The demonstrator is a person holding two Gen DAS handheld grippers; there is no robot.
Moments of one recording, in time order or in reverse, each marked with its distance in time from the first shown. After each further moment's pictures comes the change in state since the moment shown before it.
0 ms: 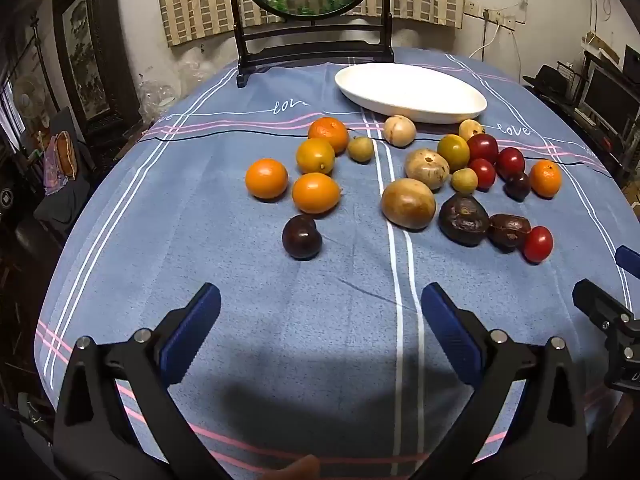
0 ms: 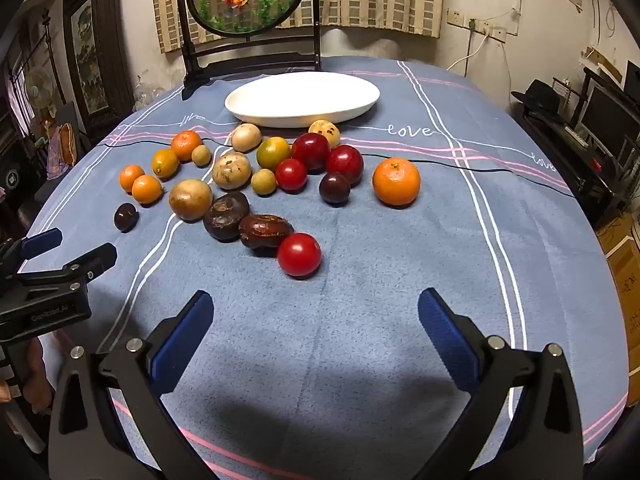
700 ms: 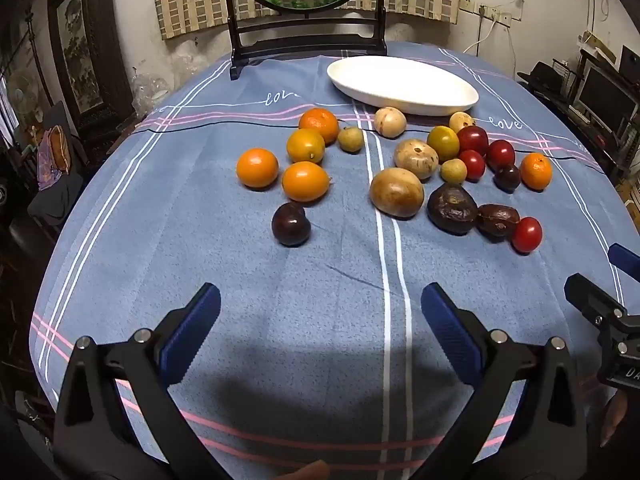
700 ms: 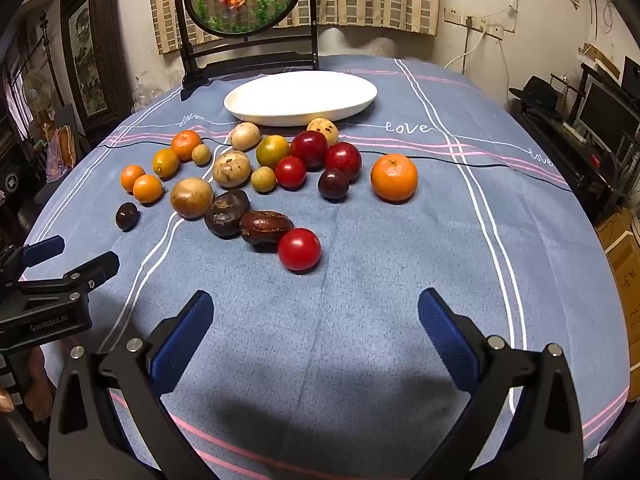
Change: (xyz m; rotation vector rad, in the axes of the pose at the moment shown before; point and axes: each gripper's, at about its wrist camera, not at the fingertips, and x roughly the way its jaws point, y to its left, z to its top) left arm -0.004 -0.004 -0.004 -0.005 0.029 -0.037; right arm 0.000 -0.001 -0.002 0.017 -0.002 0.005
